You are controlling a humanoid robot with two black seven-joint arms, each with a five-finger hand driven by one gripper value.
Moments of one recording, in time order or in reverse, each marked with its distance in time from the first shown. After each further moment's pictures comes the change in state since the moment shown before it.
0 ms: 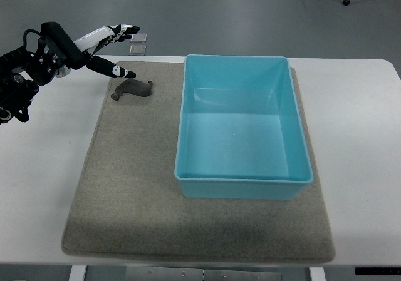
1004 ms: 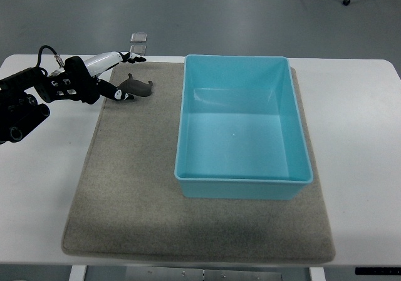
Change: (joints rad) left arm 0.003 0.000 0.238 0.006 0.072 0.203 -0.038; right arm 0.000 0.000 0.000 0.000 0.000 0.000 0.000
